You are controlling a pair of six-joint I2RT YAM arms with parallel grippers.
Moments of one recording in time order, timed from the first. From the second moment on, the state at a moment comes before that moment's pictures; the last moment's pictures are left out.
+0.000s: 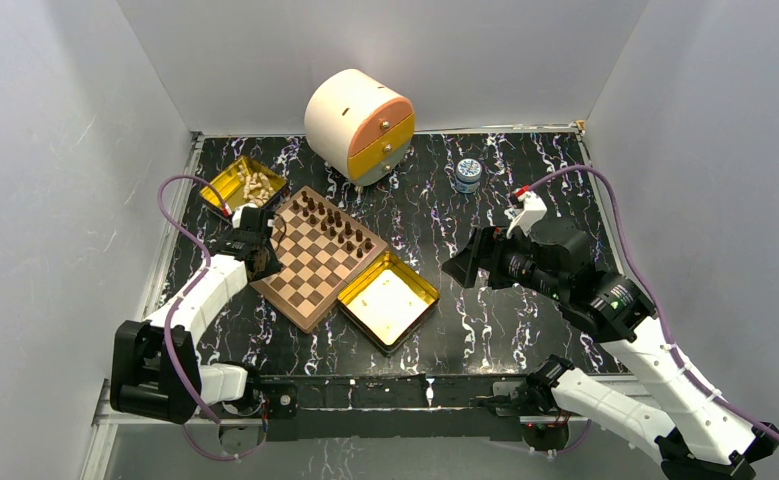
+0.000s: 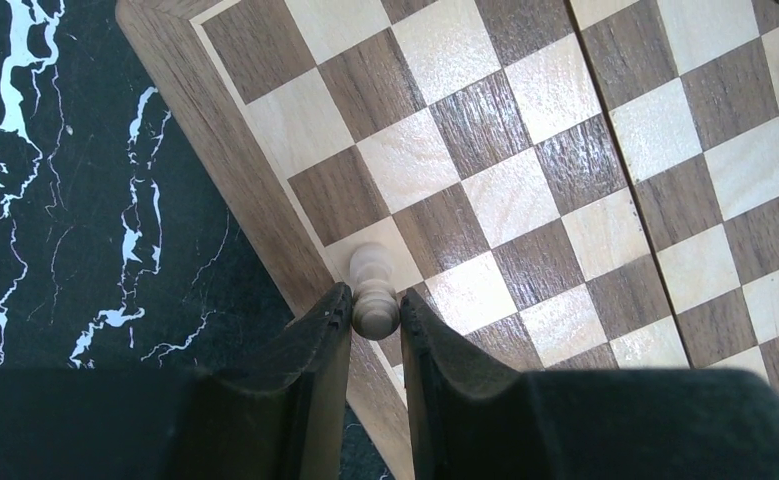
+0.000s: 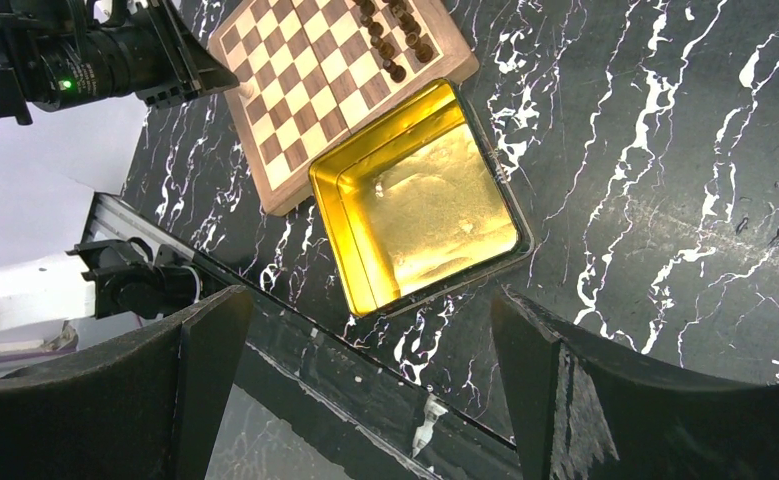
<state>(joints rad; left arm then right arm) -0.19 1.26 0.76 -0.55 -0.33 -0.50 0.73 0.75 1.04 -0.77 -0.05 0.60</state>
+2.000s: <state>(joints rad) -0.01 1.57 1.32 -0.66 -0.22 -0.38 0.73 0.79 1.04 -0.77 -0.05 0.57</state>
